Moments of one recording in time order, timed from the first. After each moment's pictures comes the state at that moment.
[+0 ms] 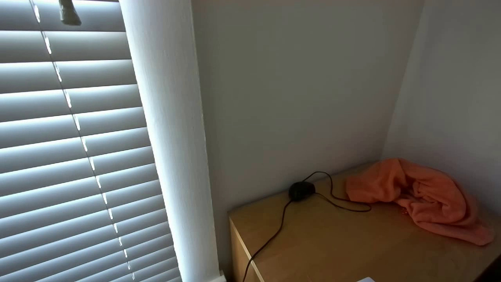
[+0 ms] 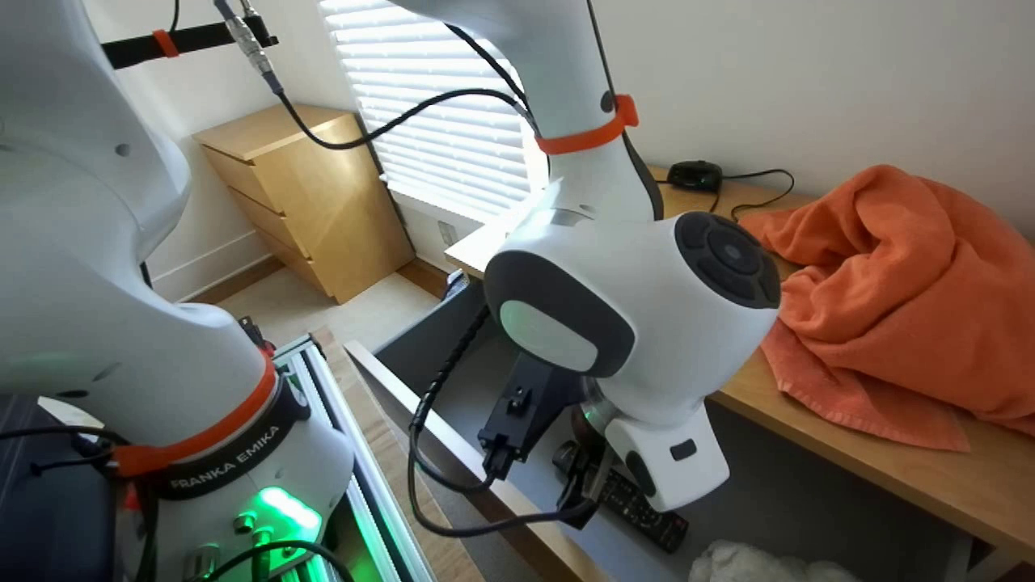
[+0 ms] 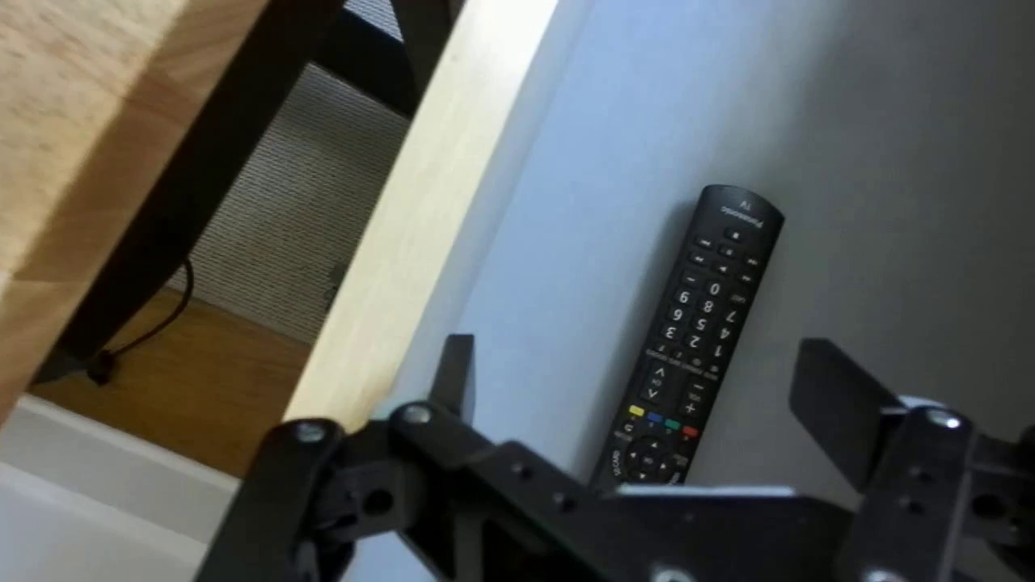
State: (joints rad) arm -0.44 0.36 -0.18 -2.63 0.50 2.61 -0.08
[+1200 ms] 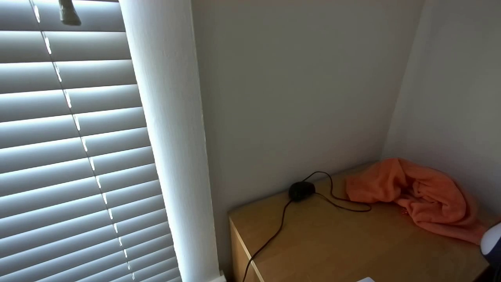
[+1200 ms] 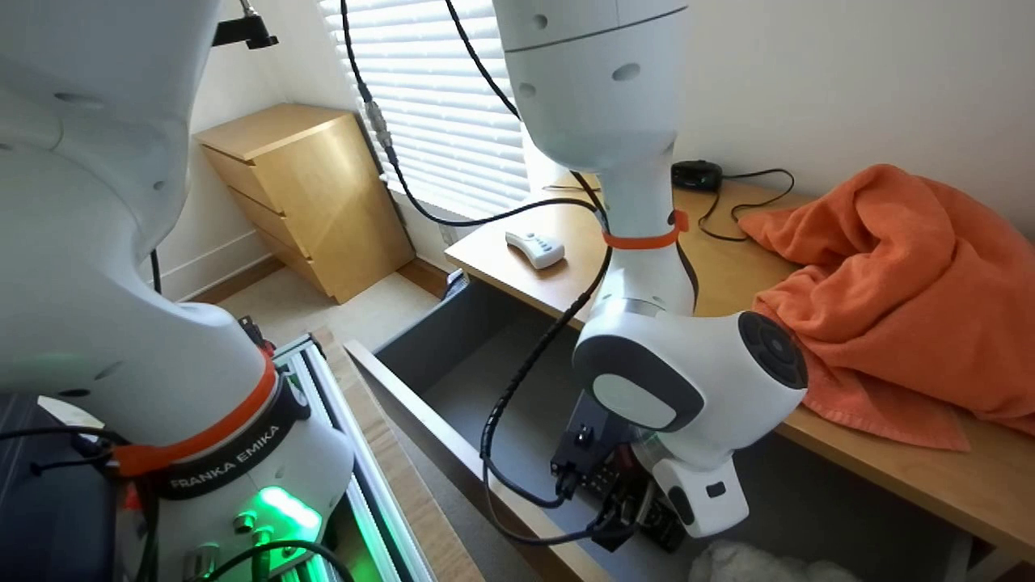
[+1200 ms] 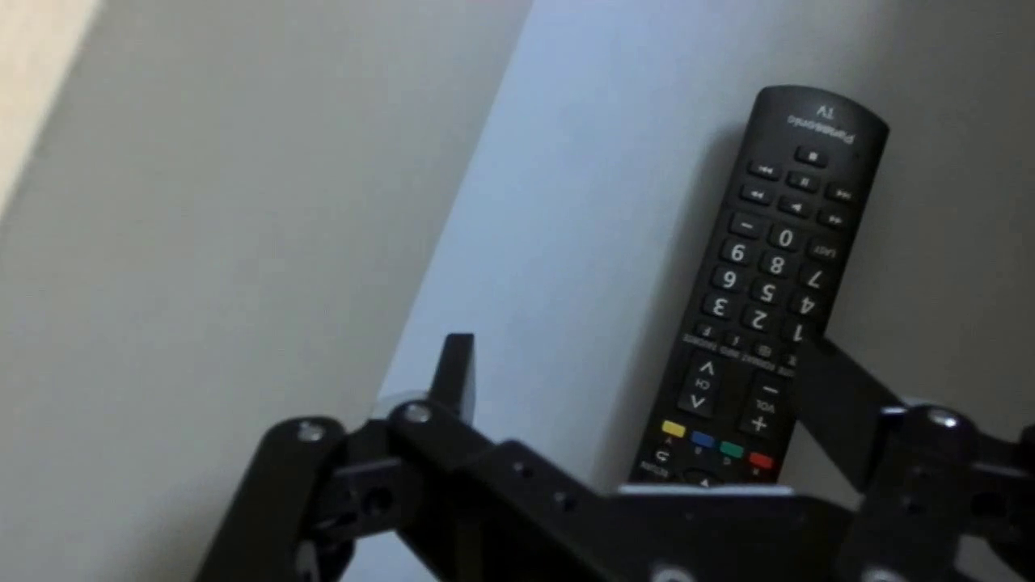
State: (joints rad) arm -0.42 0.78 -0.13 -2.31 0.49 2.61 0.05
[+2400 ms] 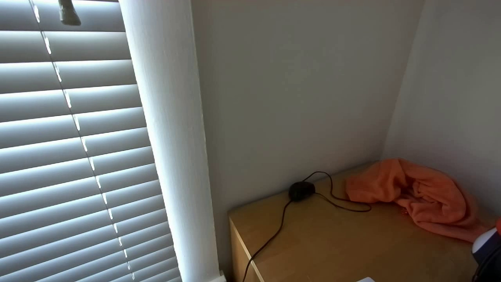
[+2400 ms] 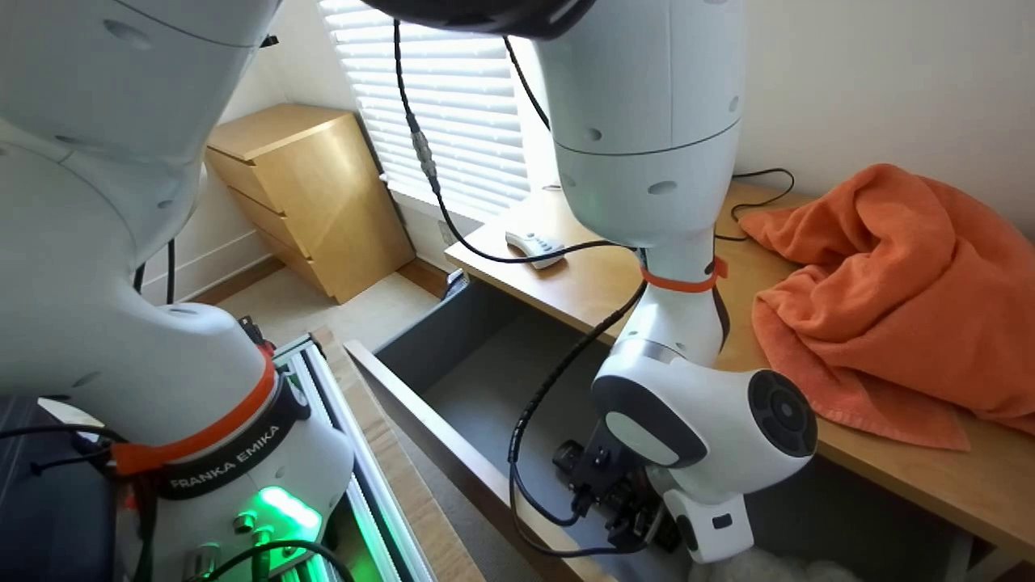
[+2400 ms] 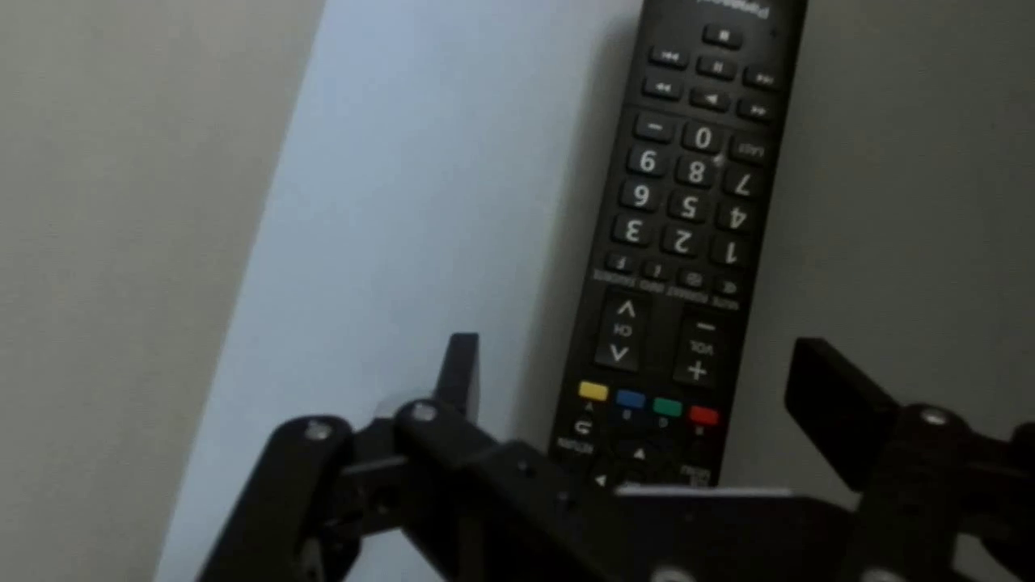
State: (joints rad) arm -0.59 0.93 0.01 -2.17 0.61 2.68 -0.03
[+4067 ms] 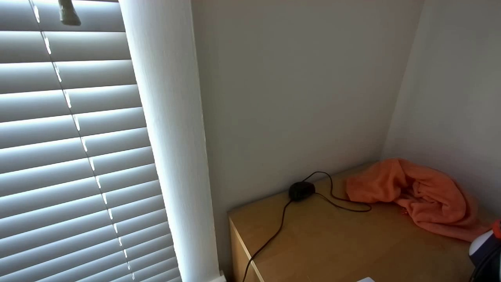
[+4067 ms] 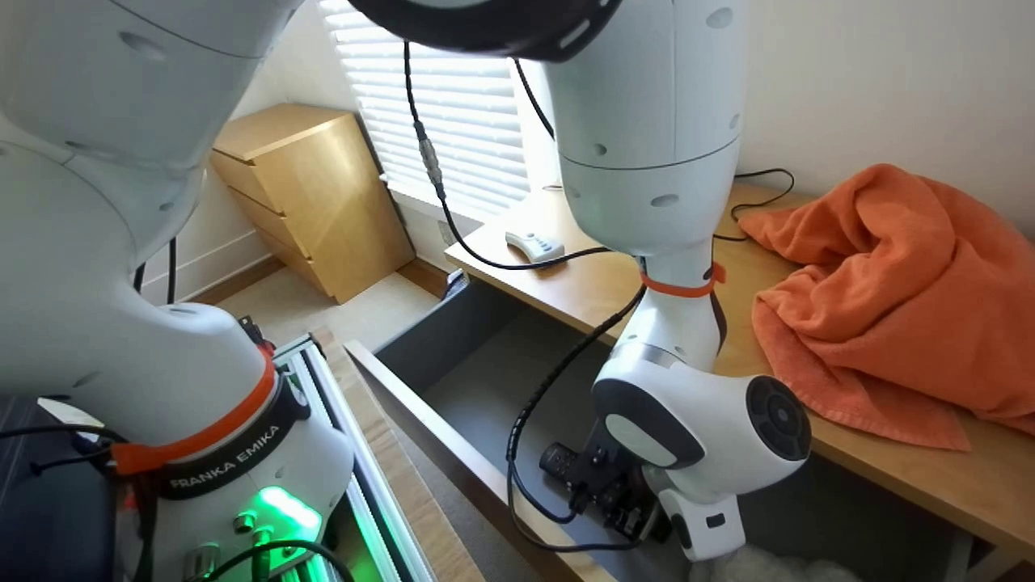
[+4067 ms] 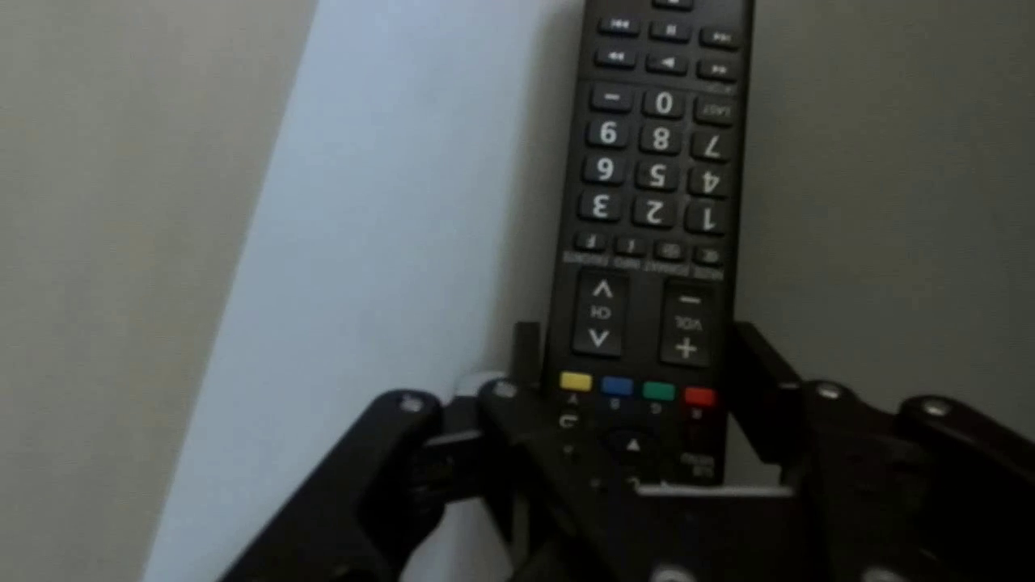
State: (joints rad) arm -0.59 0.95 0.02 -2.16 0.61 2.66 -0.02
